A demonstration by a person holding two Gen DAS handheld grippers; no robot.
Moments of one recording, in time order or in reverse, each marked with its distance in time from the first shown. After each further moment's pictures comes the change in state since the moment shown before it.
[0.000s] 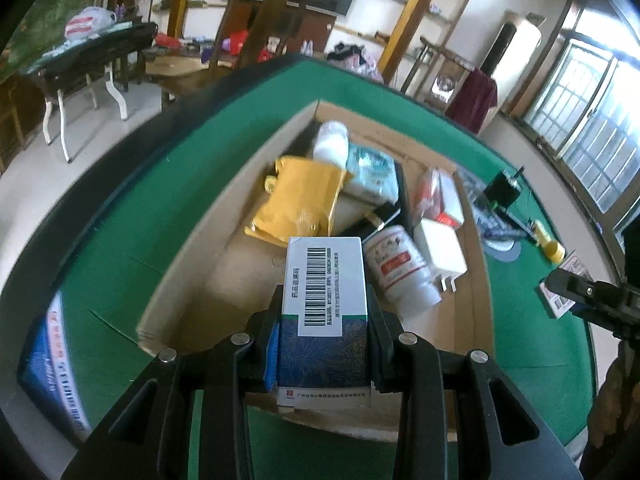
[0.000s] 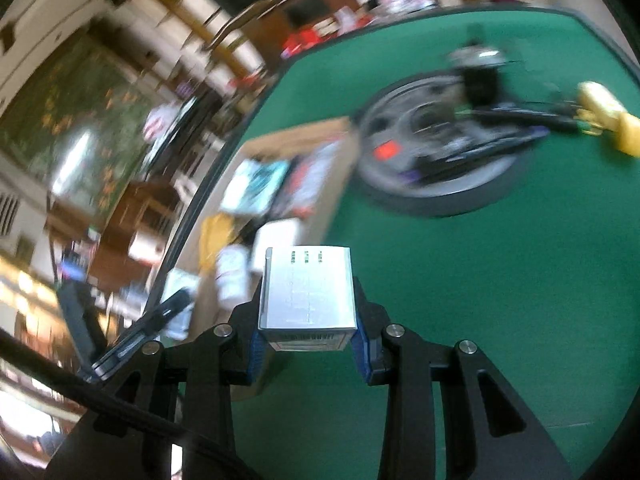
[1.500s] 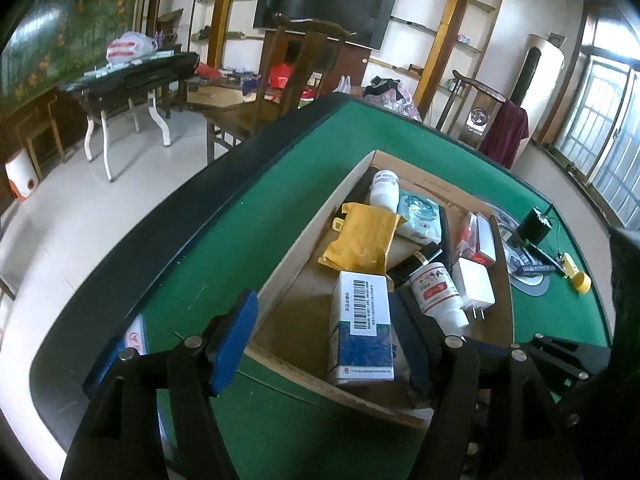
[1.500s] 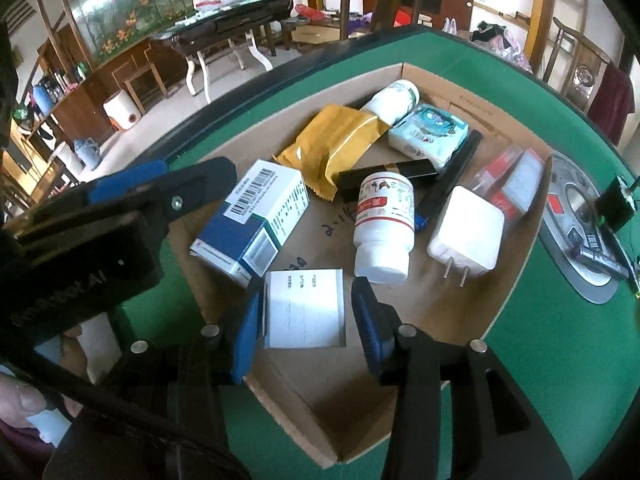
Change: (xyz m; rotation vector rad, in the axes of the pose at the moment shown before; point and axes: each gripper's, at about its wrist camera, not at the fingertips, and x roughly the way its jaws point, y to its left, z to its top) left arm -0.048 0.026 0.003 -0.020 -0.145 0.139; right arm 0.096 0.122 -0.058 -0.486 0.121 -0.229
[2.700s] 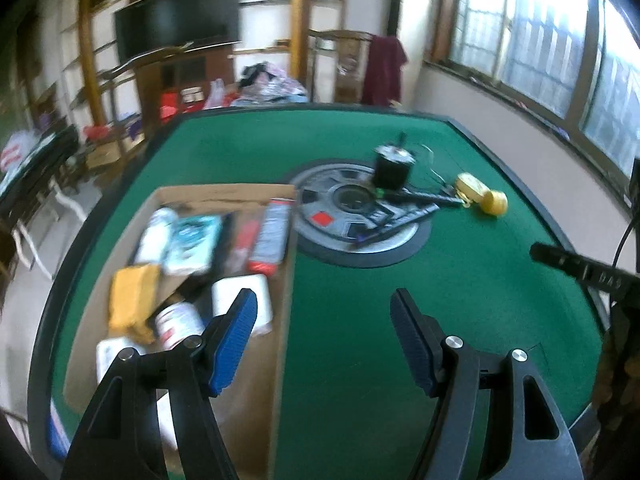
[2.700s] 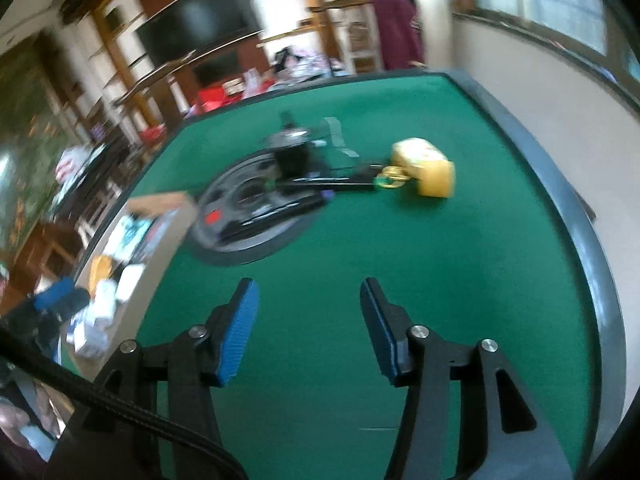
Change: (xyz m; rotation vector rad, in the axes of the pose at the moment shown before) left arm 0.000 -0.225 0.002 0.430 0.074 -0.185; right arm -0.165 -0.262 -0.120 0.643 -0.275 -0.244
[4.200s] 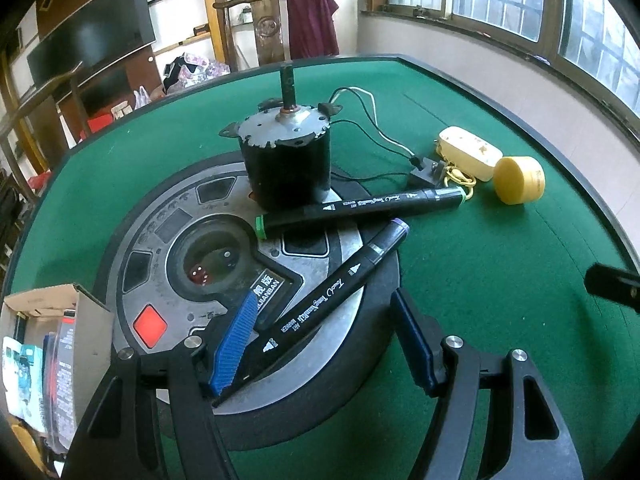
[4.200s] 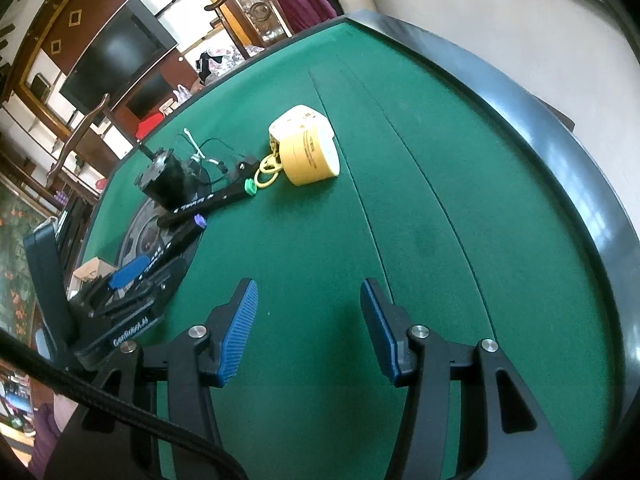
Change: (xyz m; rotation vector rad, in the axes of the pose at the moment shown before) left arm 0.172 -0.096 0.055 0.204 0.100 -0.070; right arm 0.046 -0.098 0.022 0.267 0.069 -0.040
